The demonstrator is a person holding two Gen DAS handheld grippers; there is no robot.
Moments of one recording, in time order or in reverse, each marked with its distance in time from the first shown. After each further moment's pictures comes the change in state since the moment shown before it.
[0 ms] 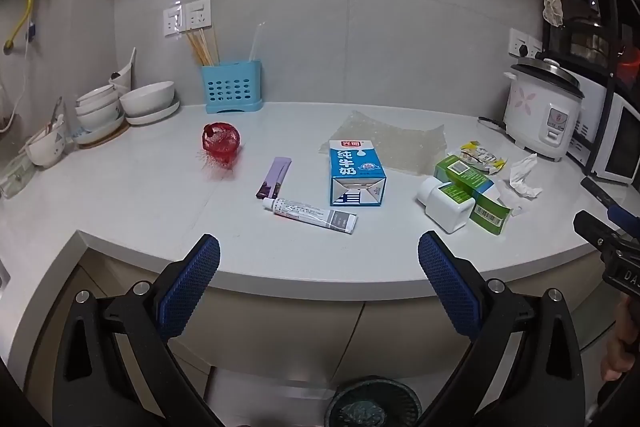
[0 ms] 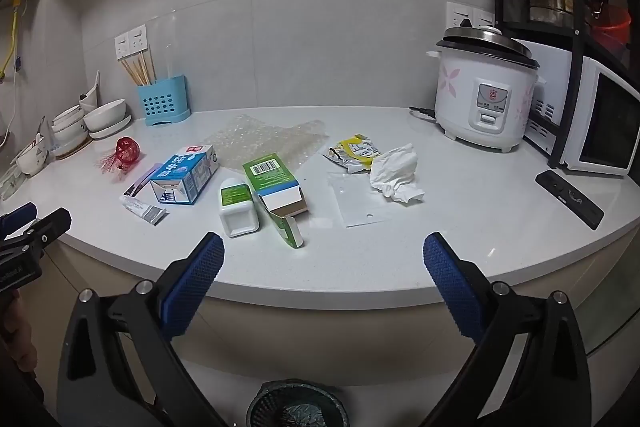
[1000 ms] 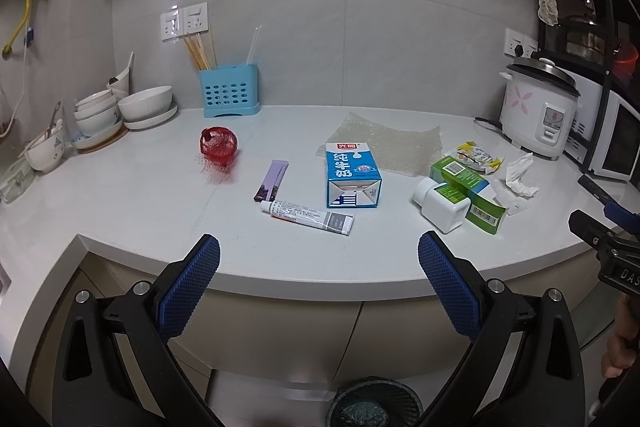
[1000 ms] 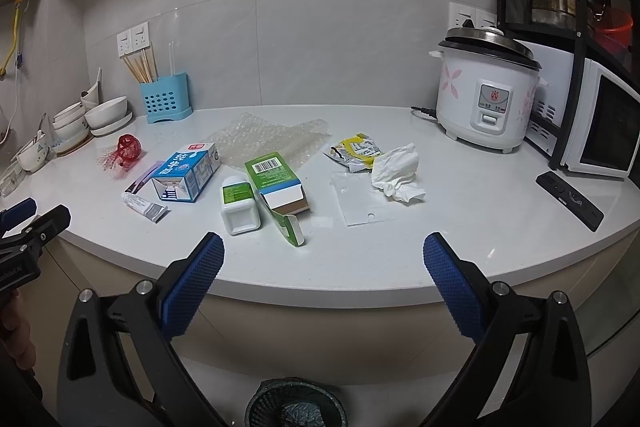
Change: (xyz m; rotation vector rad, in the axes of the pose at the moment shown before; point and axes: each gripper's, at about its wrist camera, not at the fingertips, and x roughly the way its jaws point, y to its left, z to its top) left arm -0.005 -0.002 -0.002 0.014 -0.015 -0.008; right arm 0.001 0.003 -0.003 -0.010 -0.001 -0.001
